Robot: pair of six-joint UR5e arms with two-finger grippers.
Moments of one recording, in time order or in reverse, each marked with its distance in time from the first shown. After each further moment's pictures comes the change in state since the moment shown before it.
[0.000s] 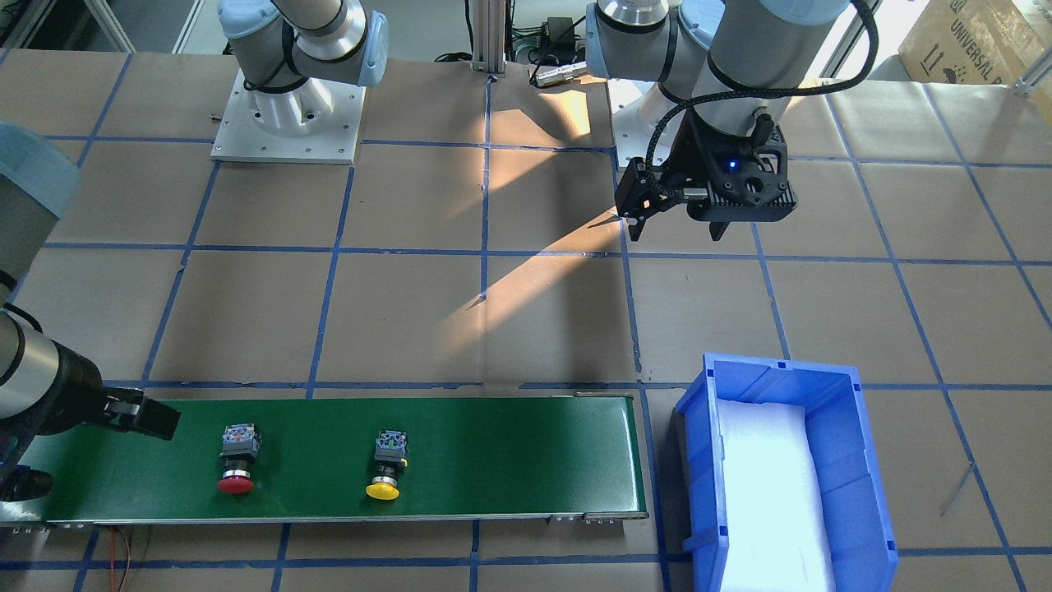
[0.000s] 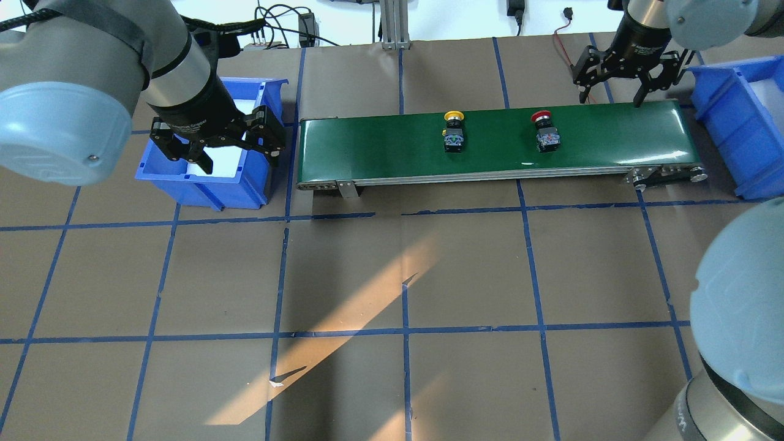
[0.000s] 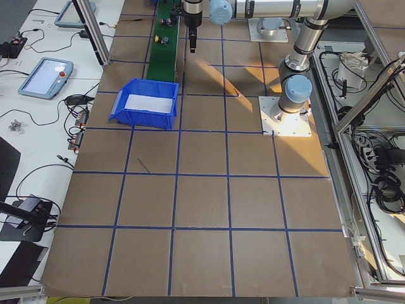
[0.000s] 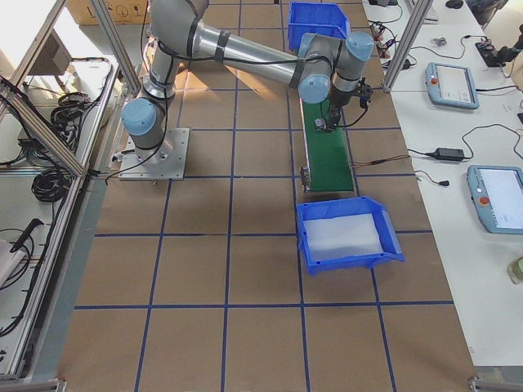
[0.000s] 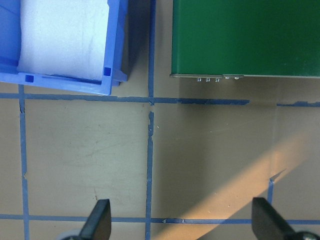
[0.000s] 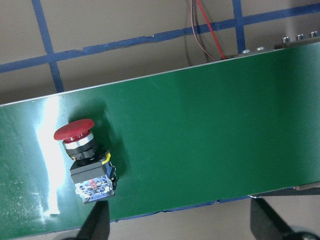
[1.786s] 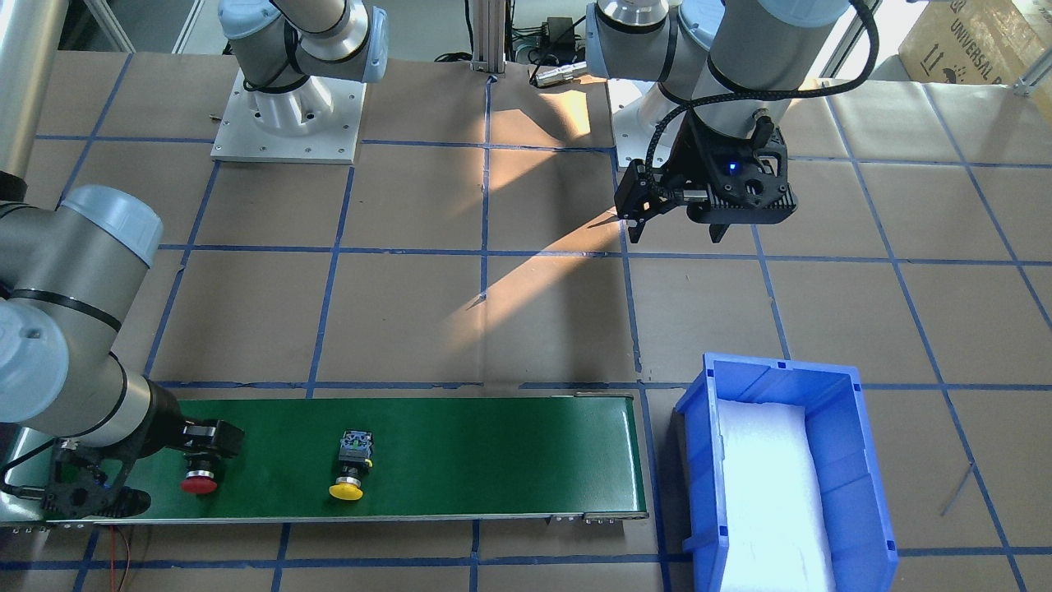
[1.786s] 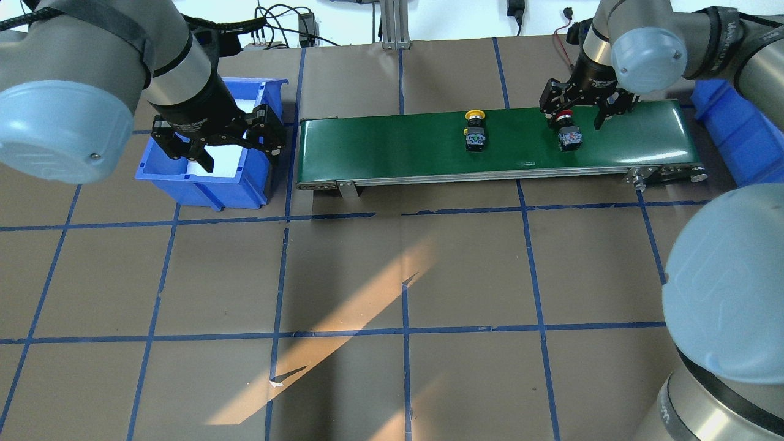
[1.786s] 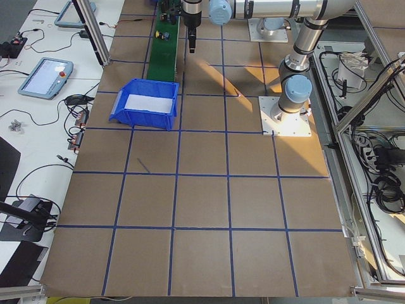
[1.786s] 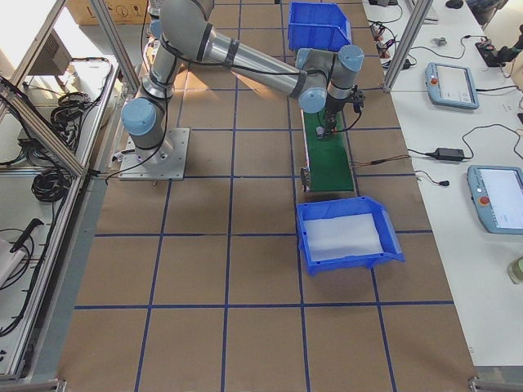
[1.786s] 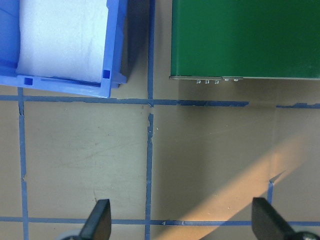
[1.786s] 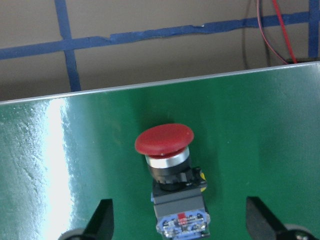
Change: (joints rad) left arm 0.000 -0.005 0.003 0.005 -0.001 0.001; right arm 0.056 0.062 0.099 -0.164 0.003 -0.012
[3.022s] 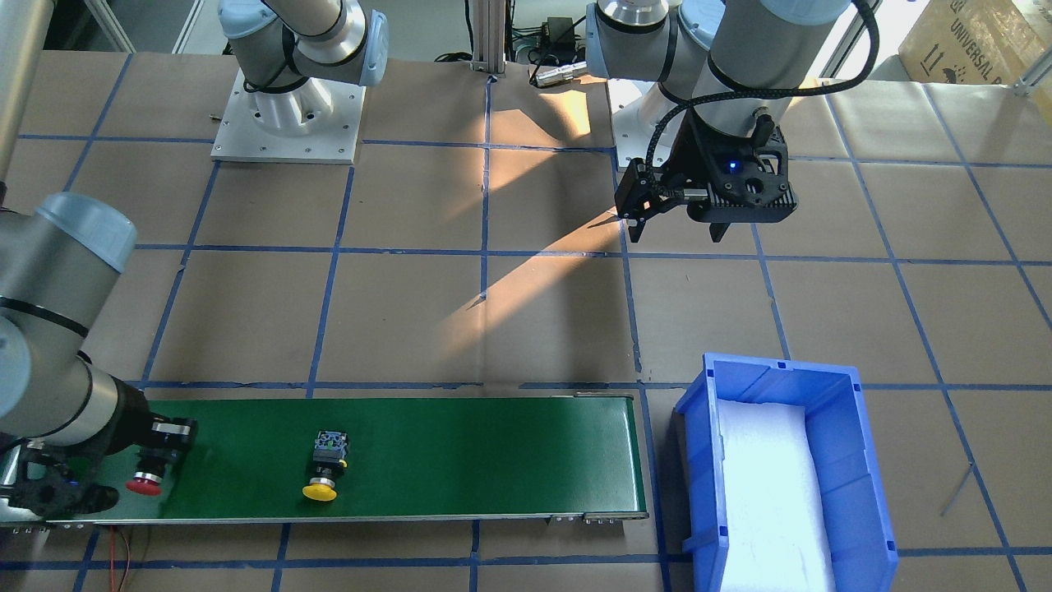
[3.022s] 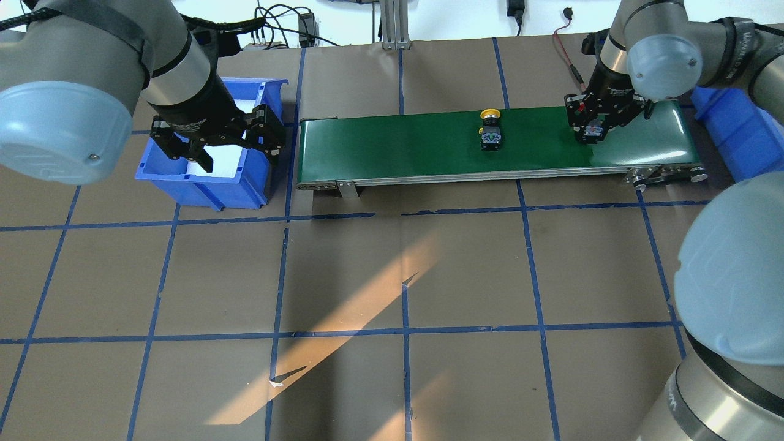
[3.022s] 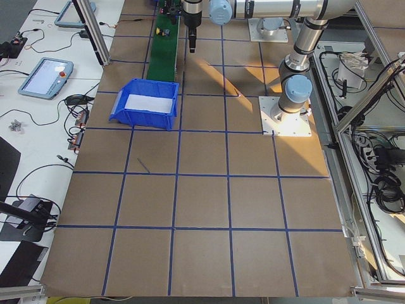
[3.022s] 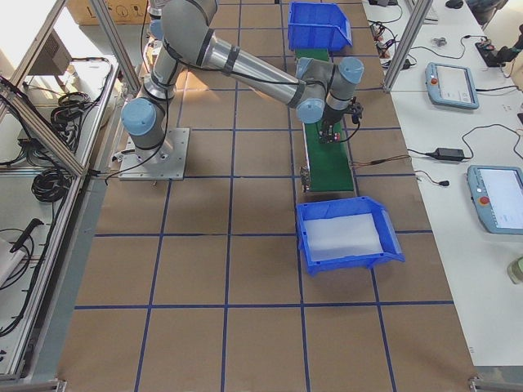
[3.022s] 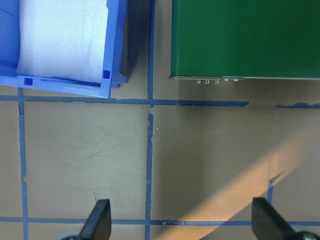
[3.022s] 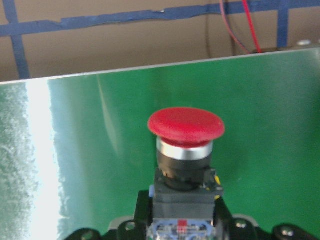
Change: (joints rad) left arm 0.000 0.004 -0.001 0.000 0.001 0.000; right arm -0.072 -0.016 0.020 0.006 -0.027 -0.082
